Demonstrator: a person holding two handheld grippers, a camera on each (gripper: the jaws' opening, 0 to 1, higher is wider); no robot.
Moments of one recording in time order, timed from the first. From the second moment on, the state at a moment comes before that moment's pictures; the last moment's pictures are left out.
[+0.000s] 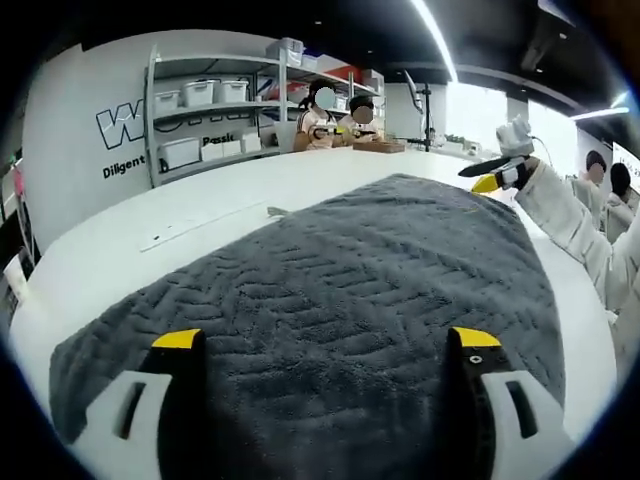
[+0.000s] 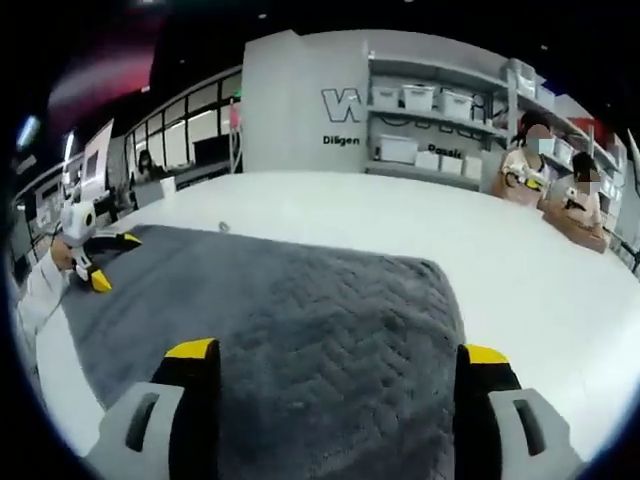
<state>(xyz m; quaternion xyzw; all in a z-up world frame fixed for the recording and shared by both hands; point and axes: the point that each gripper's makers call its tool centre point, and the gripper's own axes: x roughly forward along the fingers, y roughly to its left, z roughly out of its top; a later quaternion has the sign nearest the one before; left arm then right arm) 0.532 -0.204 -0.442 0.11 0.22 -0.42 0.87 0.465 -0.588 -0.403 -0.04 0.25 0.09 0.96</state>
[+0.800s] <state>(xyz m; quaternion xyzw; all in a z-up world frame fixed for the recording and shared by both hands) 0.532 -0.205 -0.442 0.11 0.22 -0.42 0.87 0.409 -0.581 -0.449 -0.02 0.29 0.08 0.95</state>
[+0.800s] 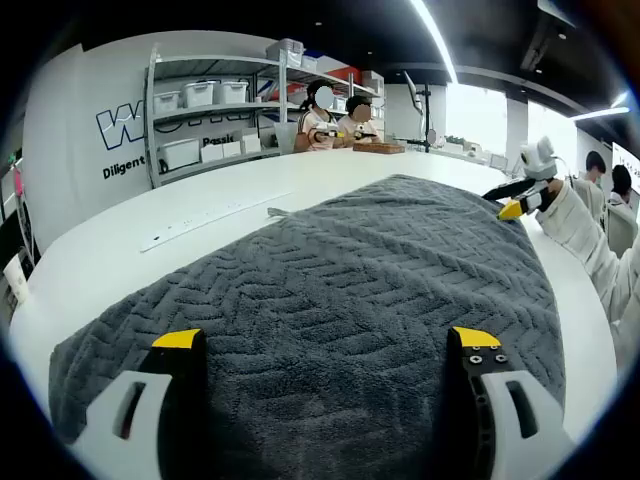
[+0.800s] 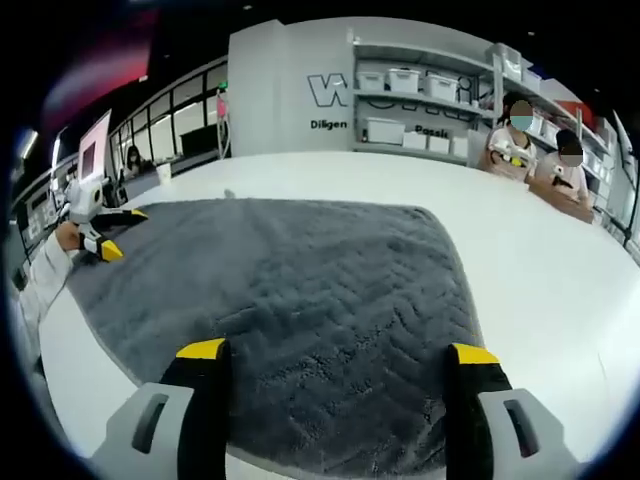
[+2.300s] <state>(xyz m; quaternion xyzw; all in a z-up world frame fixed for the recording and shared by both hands) 0.533 -0.205 -0.443 0.11 0.21 -0.42 0.87 0.392 -0.618 -0.419 0.01 0.21 0.03 0.98</state>
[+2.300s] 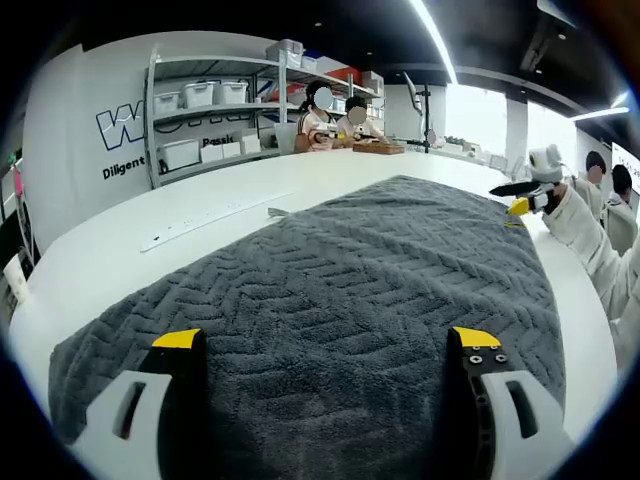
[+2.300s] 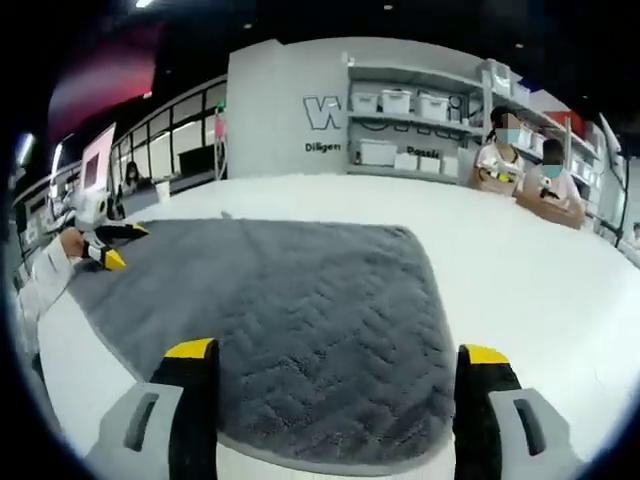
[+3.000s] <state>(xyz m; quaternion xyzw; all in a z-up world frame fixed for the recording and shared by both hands) 0.532 -0.205 -0.443 0.11 0.21 -0.43 0.87 0.345 -0.687 -0.426 -0.01 0.22 -0.09 0.97</state>
